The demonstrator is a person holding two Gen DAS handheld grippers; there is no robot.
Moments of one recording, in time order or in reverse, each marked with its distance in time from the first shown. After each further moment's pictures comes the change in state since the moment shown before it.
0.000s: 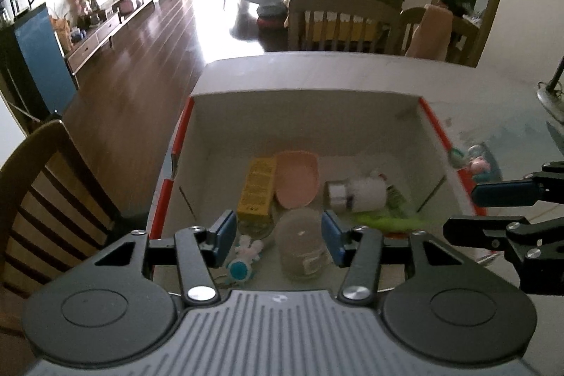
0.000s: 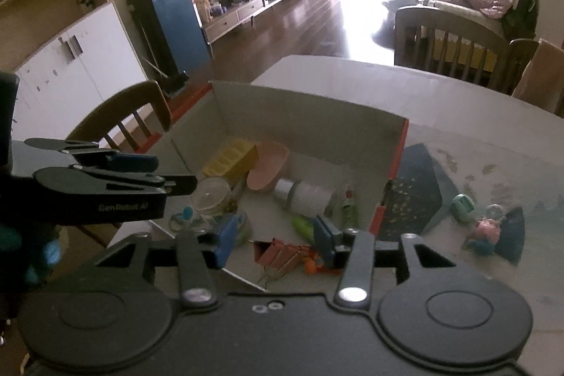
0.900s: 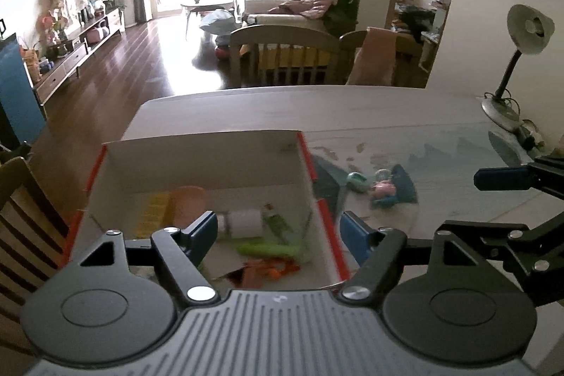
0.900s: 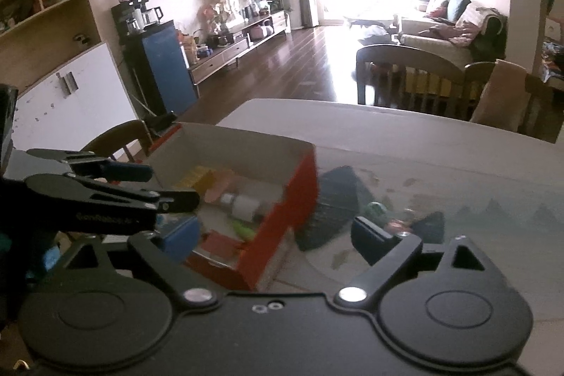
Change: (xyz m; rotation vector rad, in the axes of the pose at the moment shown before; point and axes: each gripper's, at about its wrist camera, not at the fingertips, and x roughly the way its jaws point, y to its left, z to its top) left arm -0.040 -0.113 0.012 0.046 -0.084 -0.106; right arm -0.093 -0.077 -0.029 0.023 -0.134 -0.046
